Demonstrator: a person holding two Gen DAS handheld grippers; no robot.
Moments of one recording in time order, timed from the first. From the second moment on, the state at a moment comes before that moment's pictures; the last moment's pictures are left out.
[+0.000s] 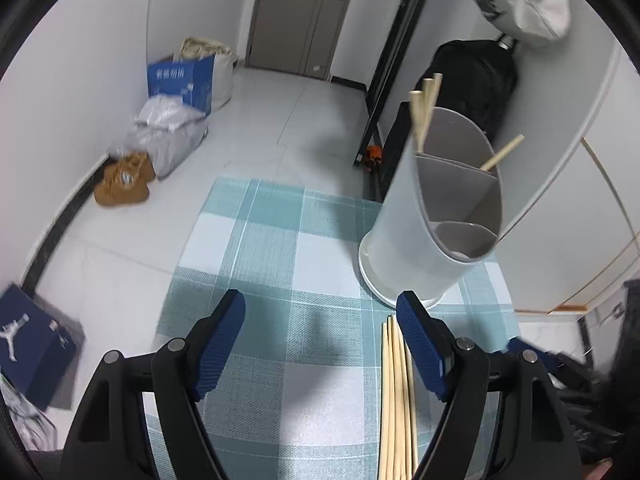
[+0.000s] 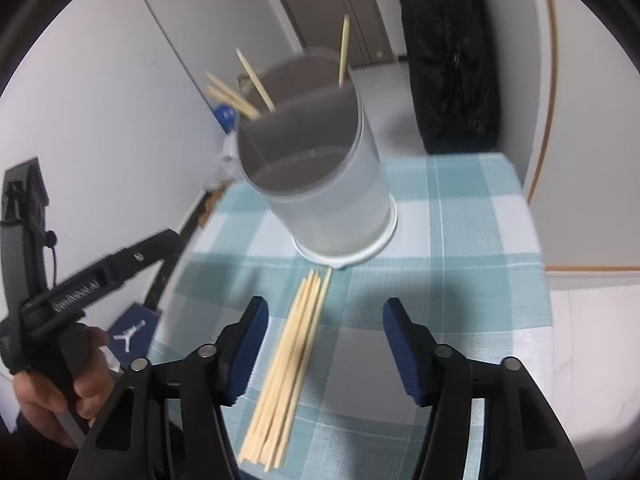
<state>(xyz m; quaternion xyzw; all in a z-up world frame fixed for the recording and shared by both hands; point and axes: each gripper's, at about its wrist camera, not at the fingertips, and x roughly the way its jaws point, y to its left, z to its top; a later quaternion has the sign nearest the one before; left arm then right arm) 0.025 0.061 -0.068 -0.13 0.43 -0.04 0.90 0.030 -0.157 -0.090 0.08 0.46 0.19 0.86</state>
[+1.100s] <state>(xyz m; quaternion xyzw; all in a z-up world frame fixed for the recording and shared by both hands) 0.034 0.106 -0.089 -0.18 0.47 -0.01 0.86 0.054 -0.102 -0.149 -0.03 0.56 0.14 0.82</state>
